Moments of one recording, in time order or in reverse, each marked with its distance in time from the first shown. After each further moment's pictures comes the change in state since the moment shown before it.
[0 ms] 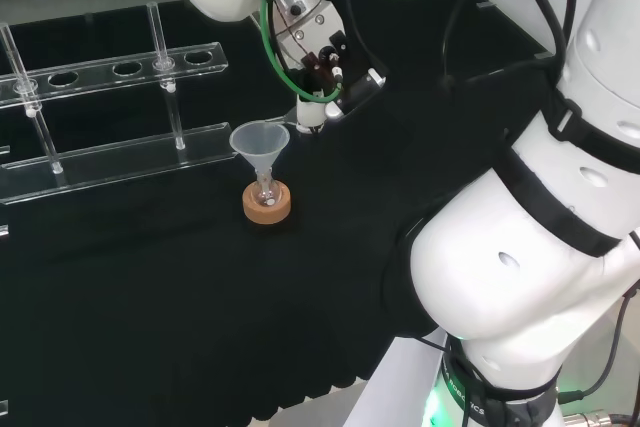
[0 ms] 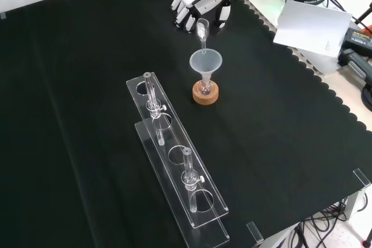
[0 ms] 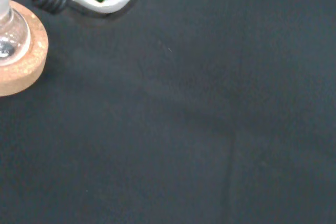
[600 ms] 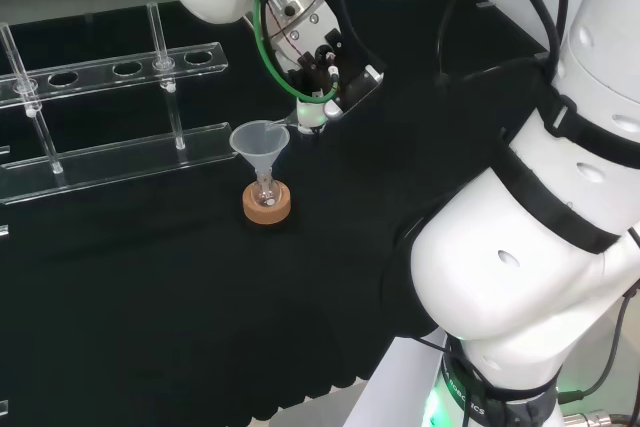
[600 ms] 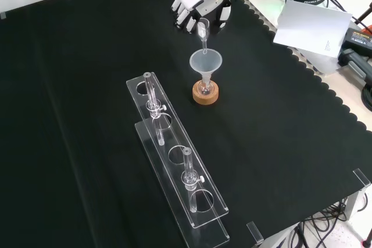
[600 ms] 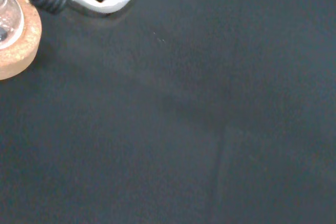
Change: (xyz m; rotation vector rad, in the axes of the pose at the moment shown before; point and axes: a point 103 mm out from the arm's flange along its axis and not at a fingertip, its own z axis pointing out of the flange) arm 0.000 -0.001 -0.003 0.025 -0.047 -0.007
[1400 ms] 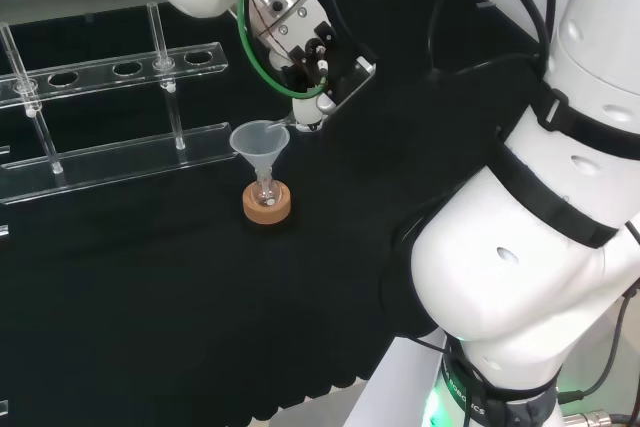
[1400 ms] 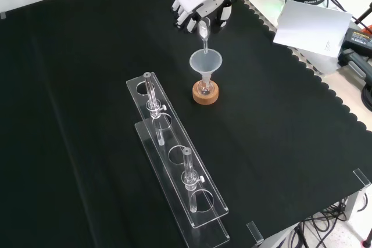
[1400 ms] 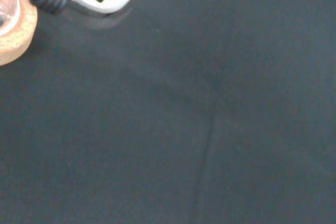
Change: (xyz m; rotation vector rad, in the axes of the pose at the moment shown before) arm 0.002 -0.002 -0.010 0.052 -0.048 0.002
